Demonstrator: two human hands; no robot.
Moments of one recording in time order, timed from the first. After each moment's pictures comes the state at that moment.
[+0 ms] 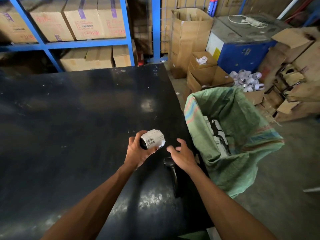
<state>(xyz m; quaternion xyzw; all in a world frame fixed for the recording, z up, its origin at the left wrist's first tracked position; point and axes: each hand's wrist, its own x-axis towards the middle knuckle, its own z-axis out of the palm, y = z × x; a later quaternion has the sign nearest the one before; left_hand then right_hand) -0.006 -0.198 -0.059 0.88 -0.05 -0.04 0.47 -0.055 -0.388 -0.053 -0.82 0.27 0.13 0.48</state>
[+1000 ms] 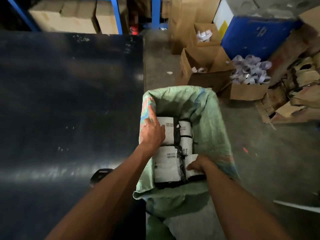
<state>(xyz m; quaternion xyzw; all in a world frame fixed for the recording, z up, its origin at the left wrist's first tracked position) 0.094 -0.546 -0.074 0.99 0.01 -0.07 0.12 0.022 -0.750 -0.155 -0.83 0.31 0.41 0.21</state>
